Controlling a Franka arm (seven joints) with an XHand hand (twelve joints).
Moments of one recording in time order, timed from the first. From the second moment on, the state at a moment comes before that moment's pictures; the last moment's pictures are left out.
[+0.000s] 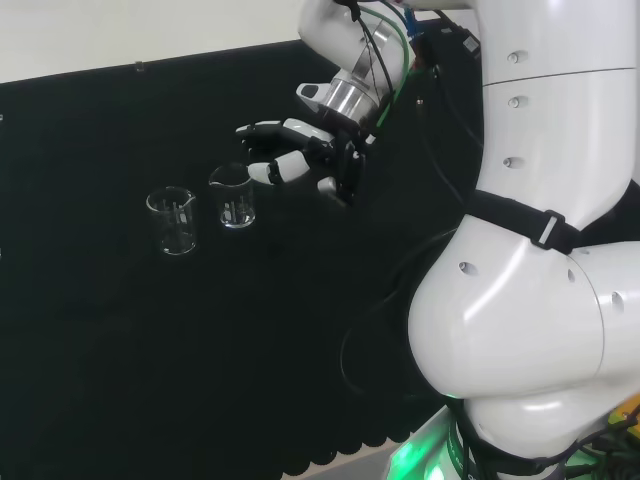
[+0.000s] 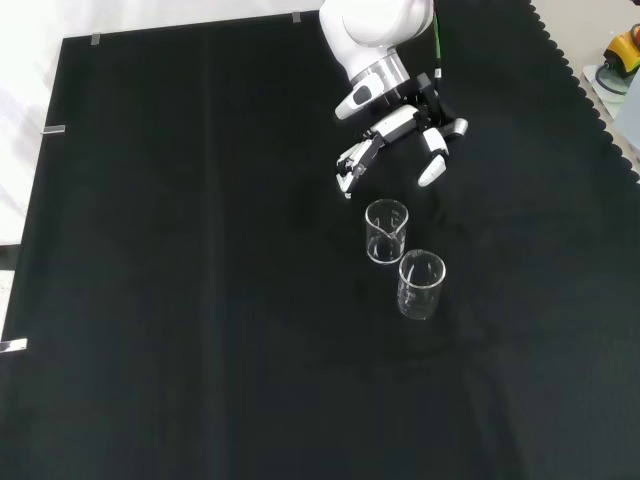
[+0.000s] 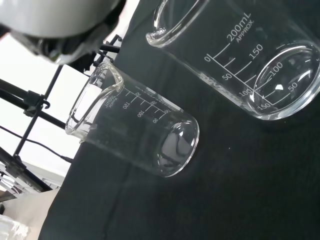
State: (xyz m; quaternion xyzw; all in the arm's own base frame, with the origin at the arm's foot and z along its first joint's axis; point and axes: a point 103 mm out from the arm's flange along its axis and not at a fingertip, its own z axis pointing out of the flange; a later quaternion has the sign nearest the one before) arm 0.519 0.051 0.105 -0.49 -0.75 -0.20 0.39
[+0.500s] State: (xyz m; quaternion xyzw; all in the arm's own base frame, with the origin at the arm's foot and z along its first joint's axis) arm 0.521 0.060 0.093 -0.48 -0.75 -0.21 0.40
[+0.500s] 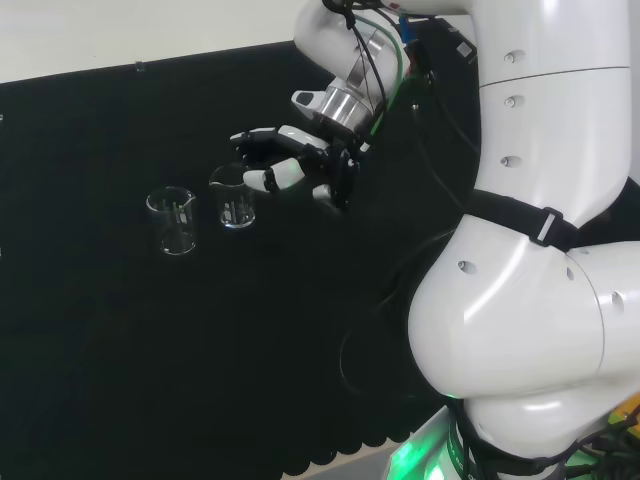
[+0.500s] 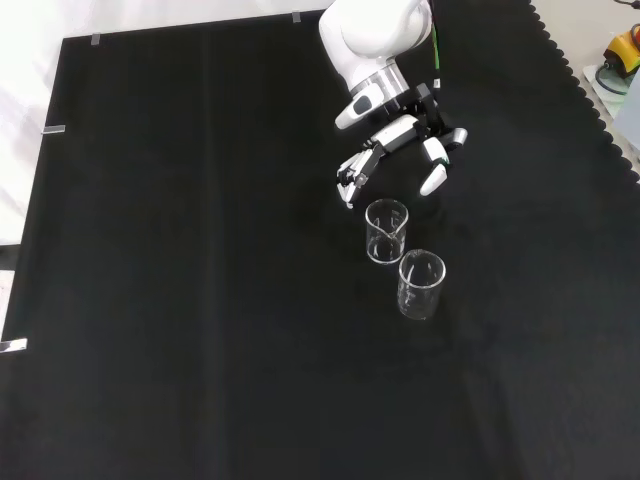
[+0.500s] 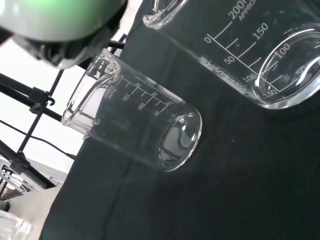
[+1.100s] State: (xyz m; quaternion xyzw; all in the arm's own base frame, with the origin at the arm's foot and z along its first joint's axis) arm 0.522 0.070 0.084 -0.47 -0.76 -0.21 0.39
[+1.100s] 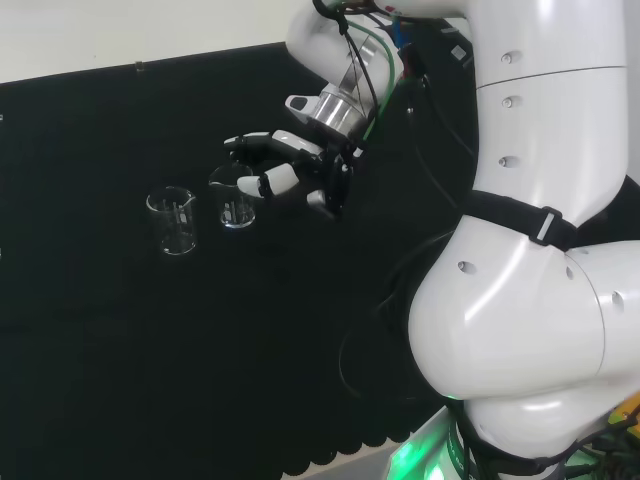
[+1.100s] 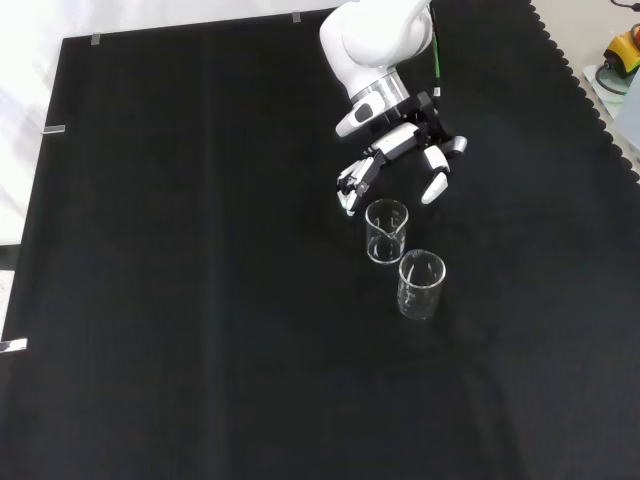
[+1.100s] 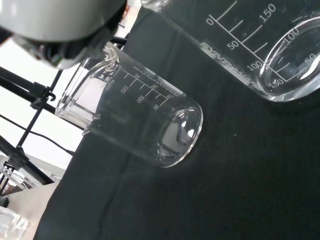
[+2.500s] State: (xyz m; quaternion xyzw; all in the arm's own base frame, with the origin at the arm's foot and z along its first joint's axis) arm 0.532 0.087 0.057 -0.45 -0.77 -0.22 0.39
